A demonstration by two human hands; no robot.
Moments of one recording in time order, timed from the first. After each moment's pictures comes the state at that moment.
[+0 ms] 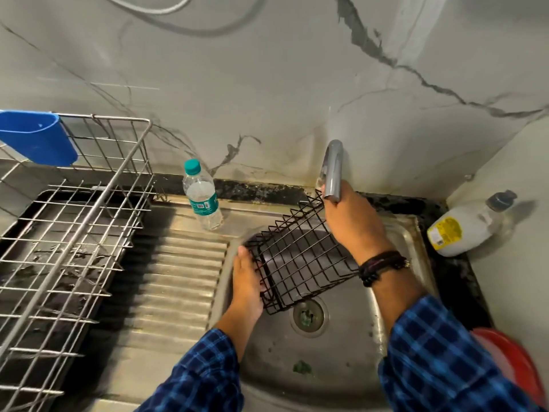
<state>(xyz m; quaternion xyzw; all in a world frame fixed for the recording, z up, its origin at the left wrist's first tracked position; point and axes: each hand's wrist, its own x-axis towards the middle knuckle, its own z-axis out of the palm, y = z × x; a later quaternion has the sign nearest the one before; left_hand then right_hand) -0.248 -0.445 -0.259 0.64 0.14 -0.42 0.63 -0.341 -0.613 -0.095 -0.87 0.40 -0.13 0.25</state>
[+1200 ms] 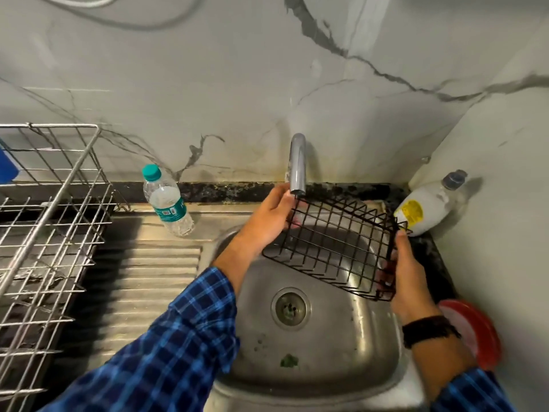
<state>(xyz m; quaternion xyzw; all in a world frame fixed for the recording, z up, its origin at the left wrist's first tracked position) -0.245 -0.541 -0.132 0.66 -0.32 -0.42 0.53 -0.490 -0.619 -0.166 -0.38 0.63 -0.31 0.60</state>
